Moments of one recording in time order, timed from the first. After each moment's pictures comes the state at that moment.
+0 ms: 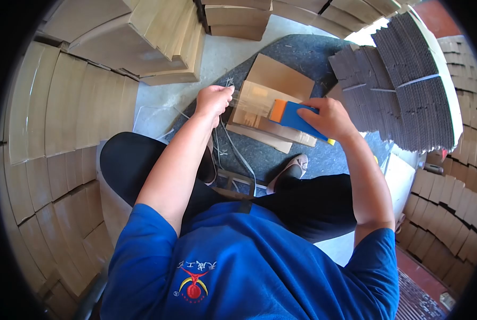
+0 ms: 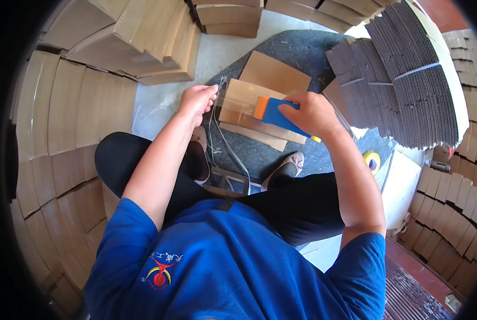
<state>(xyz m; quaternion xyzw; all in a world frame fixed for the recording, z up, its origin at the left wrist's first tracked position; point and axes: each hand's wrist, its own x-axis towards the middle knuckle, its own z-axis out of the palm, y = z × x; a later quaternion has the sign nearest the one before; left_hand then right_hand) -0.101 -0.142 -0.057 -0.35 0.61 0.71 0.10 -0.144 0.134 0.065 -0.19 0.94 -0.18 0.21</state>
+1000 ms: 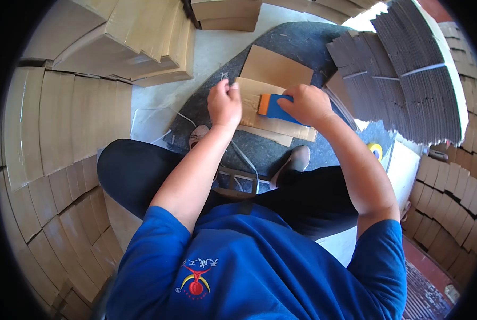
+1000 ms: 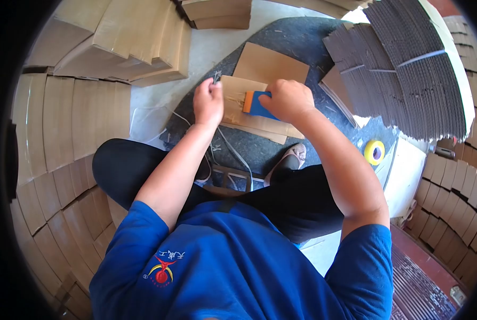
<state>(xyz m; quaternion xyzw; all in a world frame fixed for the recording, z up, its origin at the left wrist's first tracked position) -0.102 -0.094 -0.117 -0.24 0.86 0.44 -0.14 -0.156 0.092 0.032 -0.17 0.96 -0.06 0.23</state>
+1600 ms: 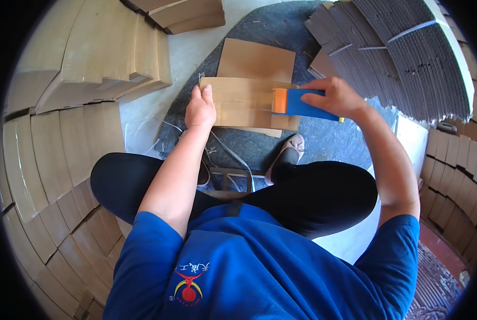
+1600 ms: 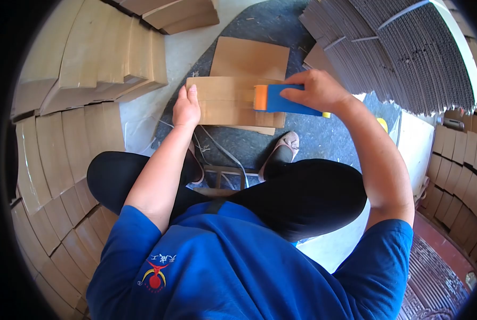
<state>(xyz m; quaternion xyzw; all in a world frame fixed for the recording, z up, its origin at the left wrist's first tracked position) -0.111 -0.078 -0.110 -0.28 0.89 0.34 0.09 -0.177 0.234 0.039 -0.18 0.91 -0.23 0.28</state>
